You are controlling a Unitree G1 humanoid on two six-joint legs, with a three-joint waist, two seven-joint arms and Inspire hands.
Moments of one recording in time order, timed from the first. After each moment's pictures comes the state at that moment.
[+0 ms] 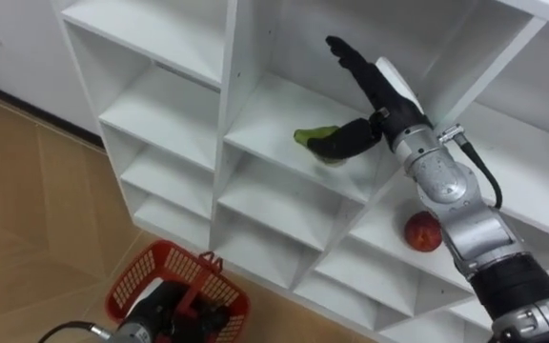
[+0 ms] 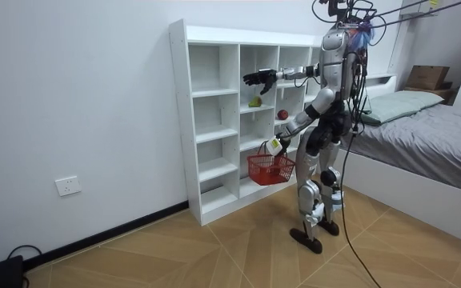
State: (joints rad) left arm 0.05 0.22 -0.05 0.71 0.28 0.02 -0.19; right arm -0.45 -0.34 0.27 0.44 -0.15 -0.10 0.01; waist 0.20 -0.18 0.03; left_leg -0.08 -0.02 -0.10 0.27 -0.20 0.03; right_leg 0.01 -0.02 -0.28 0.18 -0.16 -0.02
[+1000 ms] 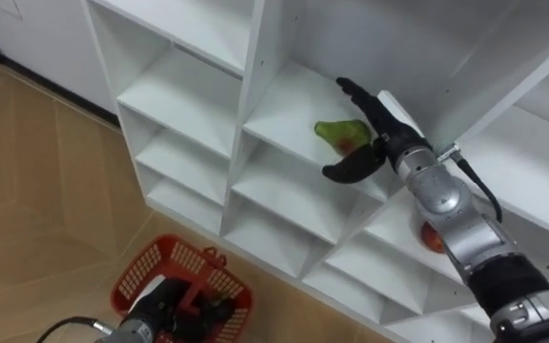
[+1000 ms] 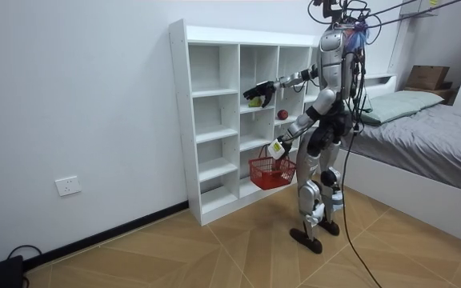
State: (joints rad) left arm 0.03 0.22 -0.08 0.71 0.27 0.02 -0.19; right arm -0.49 -0.34 0.30 0.67 -0.26 -0.10 -0.03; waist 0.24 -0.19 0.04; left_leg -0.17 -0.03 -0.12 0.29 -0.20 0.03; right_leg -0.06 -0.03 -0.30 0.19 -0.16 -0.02
